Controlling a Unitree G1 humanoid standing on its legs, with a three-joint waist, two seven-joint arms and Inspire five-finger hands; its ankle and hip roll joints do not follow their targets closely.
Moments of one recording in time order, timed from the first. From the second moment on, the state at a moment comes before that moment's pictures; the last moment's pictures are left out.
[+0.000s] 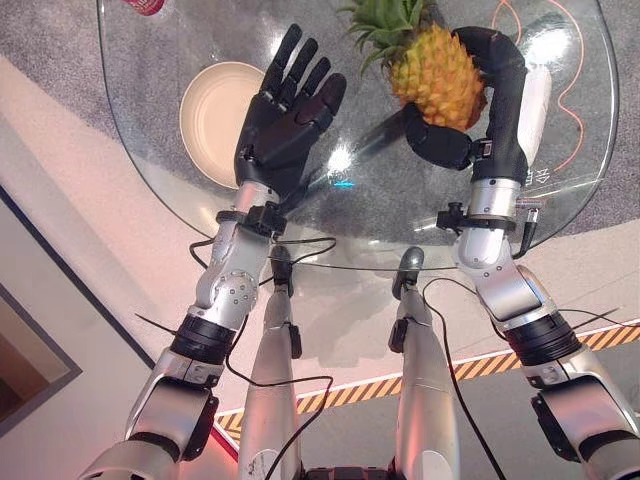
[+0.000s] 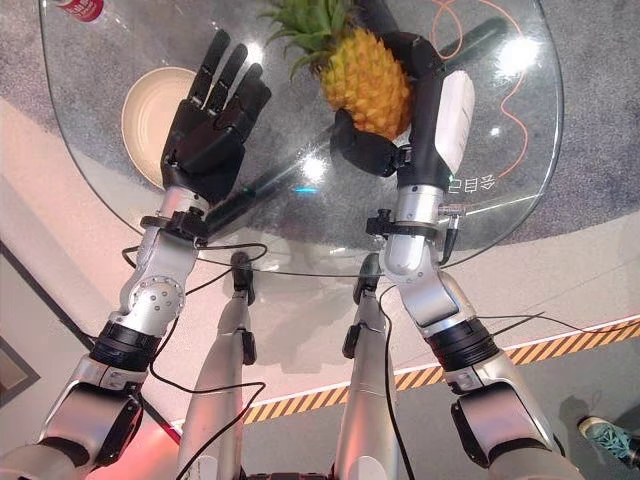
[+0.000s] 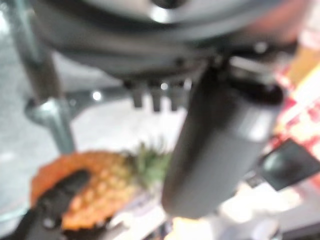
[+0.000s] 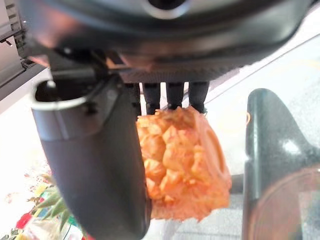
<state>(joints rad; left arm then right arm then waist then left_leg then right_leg) -0.70 0.33 -0.22 0.14 -1.09 -0.14 -0.01 -0.71 -0.53 0.34 0.10 -0.15 0.00 -0.70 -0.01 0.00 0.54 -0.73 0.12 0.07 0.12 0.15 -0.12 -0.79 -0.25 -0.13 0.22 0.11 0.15</state>
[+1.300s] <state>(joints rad) -0.70 0.31 -0.23 0.15 -1.09 -0.13 0.03 -0.74 -0.51 0.38 0.10 -0.15 0.03 -0.60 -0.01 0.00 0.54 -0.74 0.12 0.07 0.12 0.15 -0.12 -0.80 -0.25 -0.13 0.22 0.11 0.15</state>
